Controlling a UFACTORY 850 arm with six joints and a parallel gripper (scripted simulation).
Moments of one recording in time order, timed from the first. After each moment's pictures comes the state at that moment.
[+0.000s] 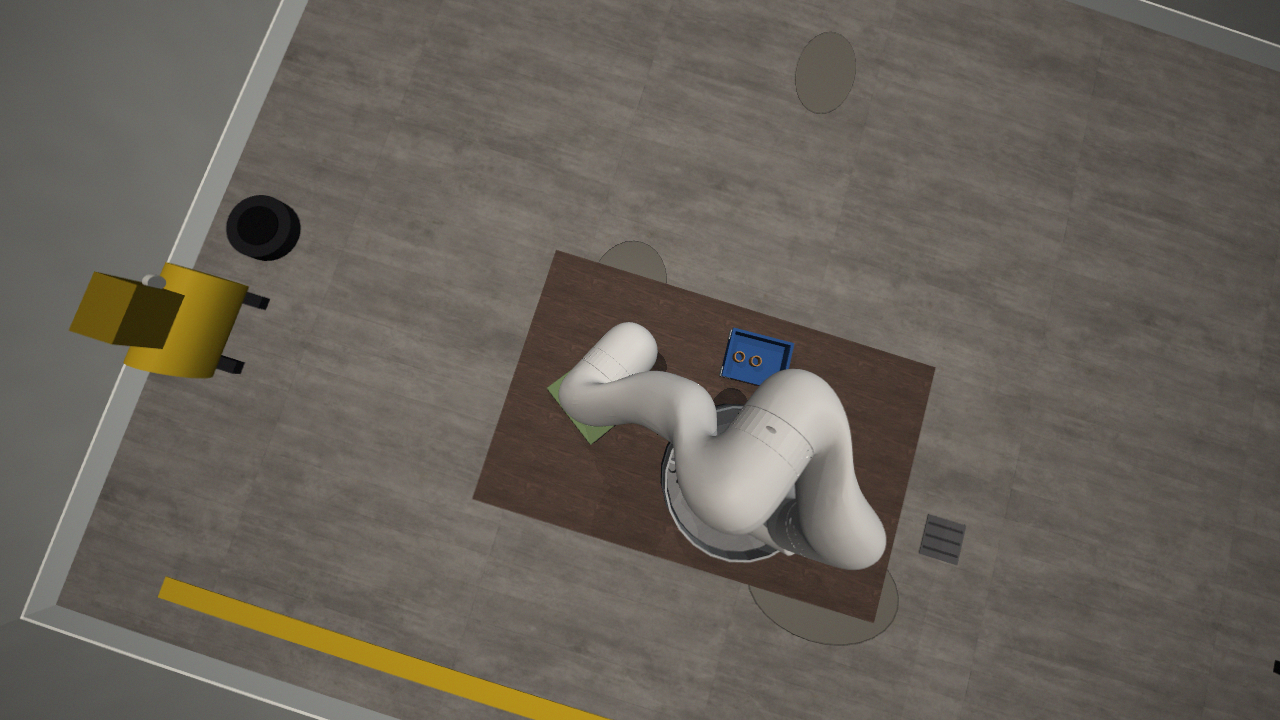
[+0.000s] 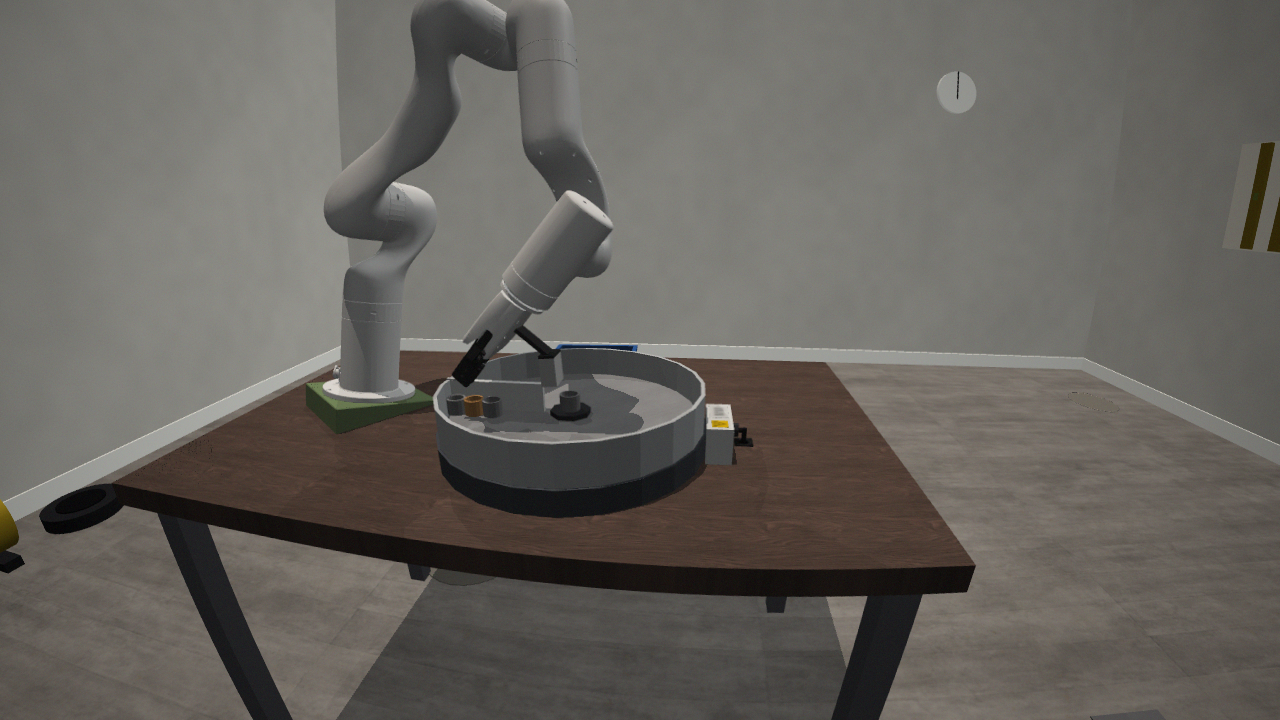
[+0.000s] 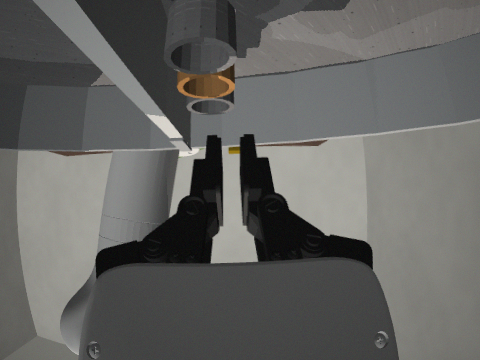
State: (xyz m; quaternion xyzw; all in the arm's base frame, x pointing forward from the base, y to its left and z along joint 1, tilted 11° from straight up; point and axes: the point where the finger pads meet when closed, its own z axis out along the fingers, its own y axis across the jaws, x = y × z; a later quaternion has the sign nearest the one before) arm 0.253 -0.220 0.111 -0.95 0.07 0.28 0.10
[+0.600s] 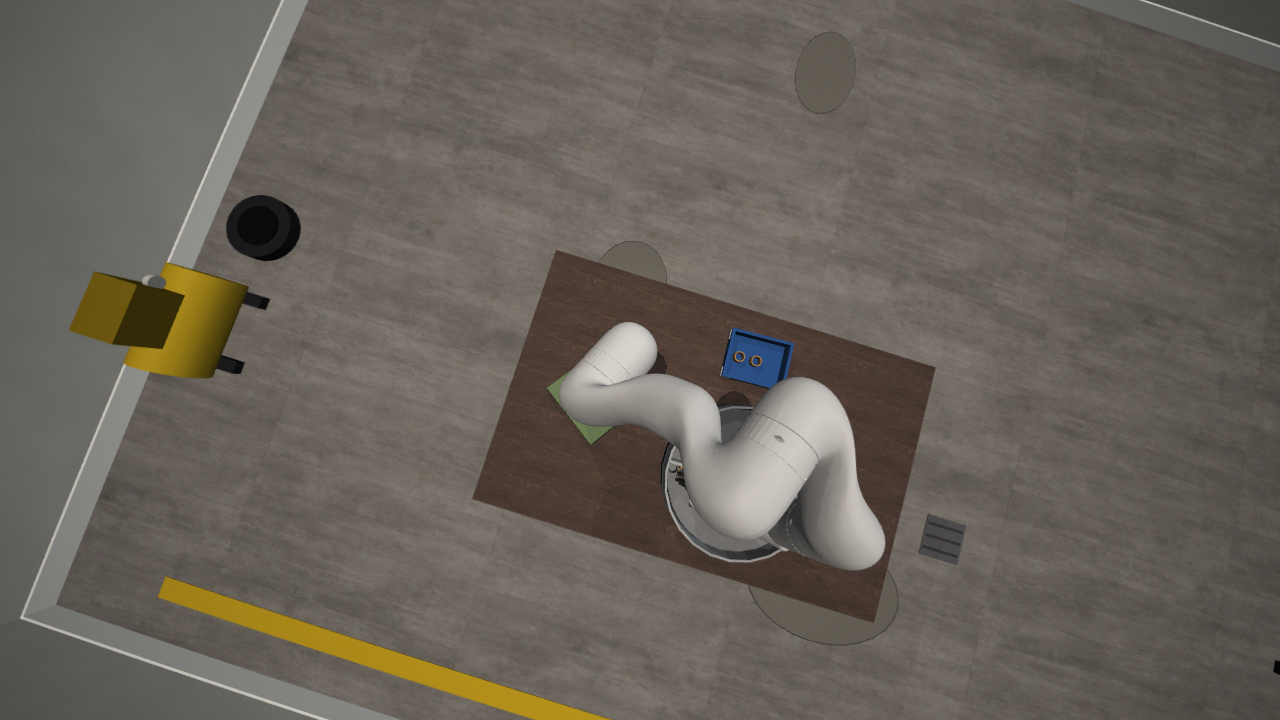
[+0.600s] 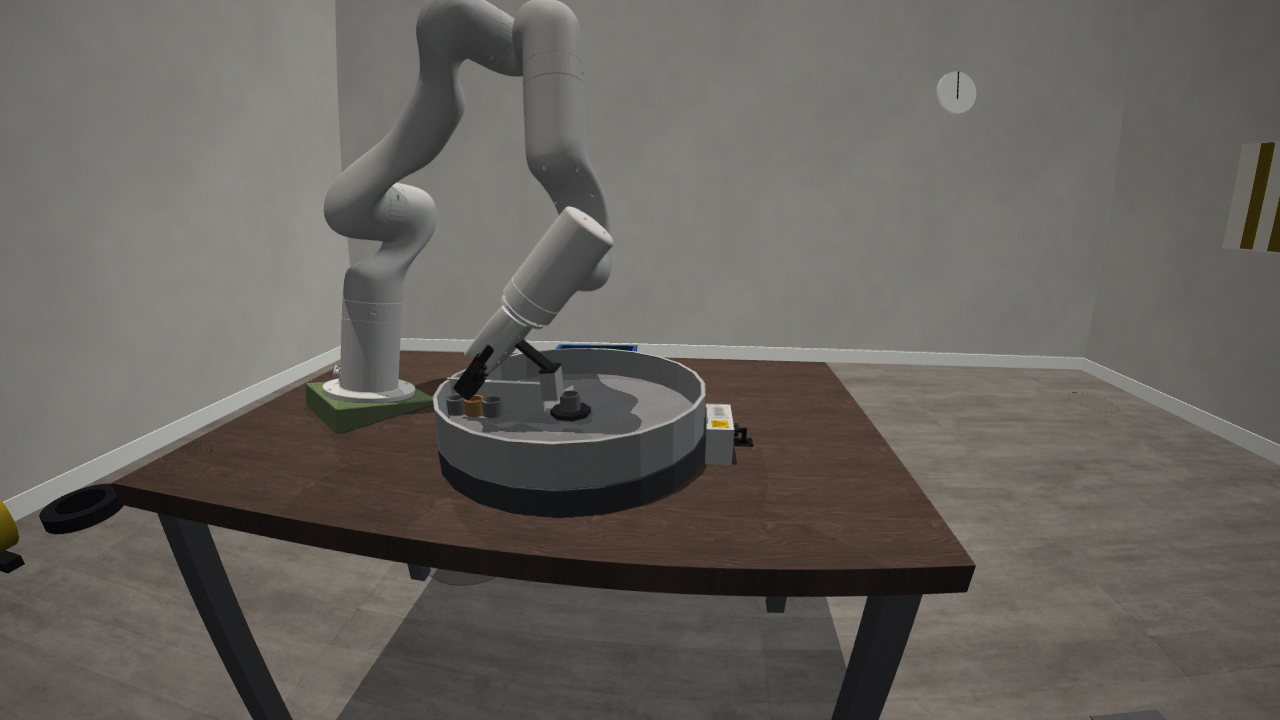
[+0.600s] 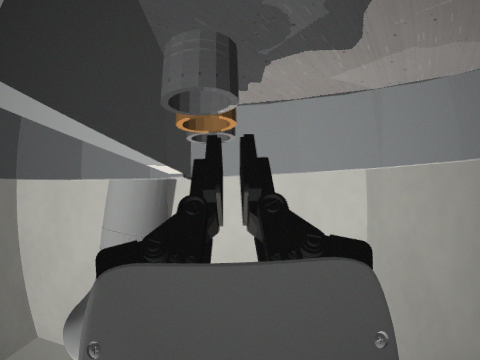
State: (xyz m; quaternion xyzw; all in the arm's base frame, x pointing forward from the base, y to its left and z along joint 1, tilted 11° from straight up) arm 0.256 -0.217 0.090 -0.95 0.07 0.28 0.10
